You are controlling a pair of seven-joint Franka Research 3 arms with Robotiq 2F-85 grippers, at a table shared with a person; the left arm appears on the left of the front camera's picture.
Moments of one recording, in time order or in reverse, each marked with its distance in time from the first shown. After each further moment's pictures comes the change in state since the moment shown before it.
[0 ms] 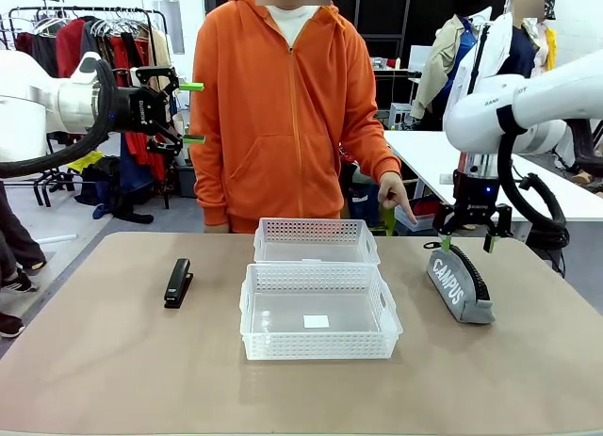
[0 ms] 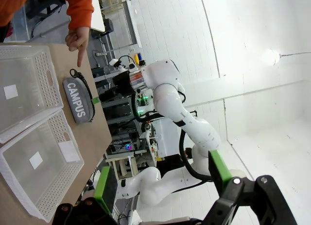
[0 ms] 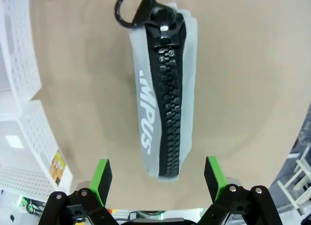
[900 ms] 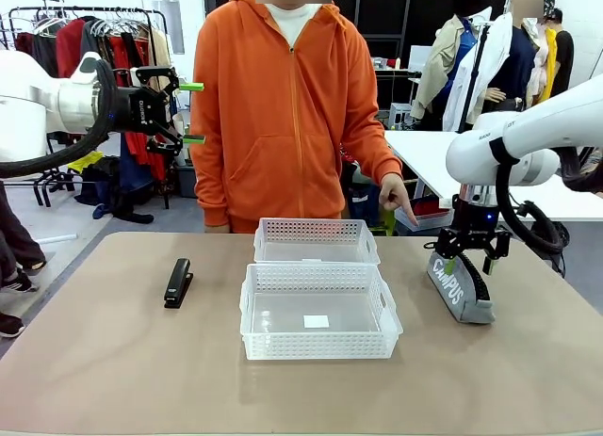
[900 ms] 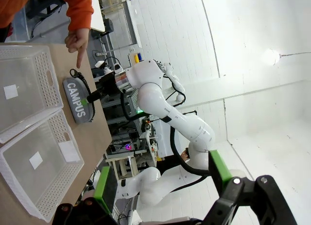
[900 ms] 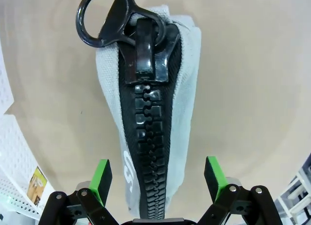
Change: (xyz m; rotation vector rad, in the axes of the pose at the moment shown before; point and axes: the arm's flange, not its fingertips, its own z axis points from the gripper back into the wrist) left arm 0.000 0.000 0.000 0.000 0.000 0.000; right arm 0.020 -0.017 -0.056 0.016 0.024 0.055
